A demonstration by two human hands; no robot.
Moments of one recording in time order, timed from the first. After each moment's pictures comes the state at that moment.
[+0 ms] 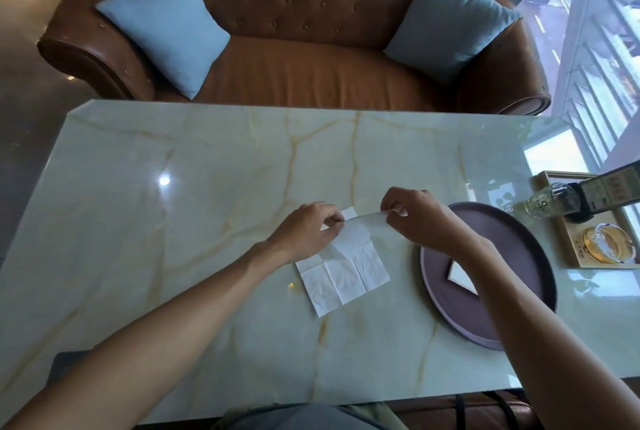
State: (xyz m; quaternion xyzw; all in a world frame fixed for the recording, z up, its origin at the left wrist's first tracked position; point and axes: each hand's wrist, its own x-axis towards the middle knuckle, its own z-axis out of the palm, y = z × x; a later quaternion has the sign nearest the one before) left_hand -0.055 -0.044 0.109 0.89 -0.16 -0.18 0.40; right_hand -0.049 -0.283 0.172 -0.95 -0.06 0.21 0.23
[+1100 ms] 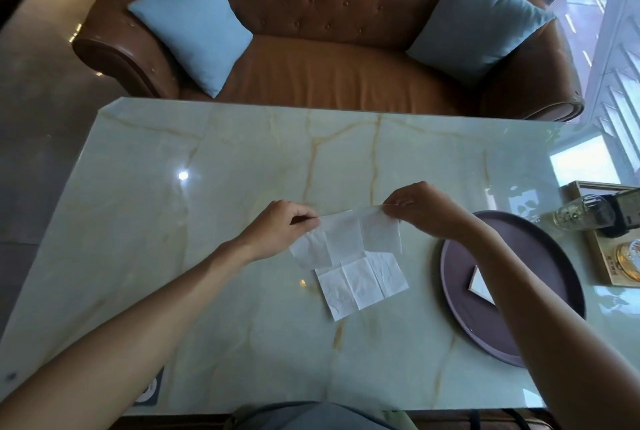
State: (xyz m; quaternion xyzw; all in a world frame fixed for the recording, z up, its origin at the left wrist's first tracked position) left_hand -0.053 0.031 0.117 0.87 -0.06 -0.22 0.44; right_hand -0.014 -0.259 0.163 -0.92 -0.06 0.25 0.29
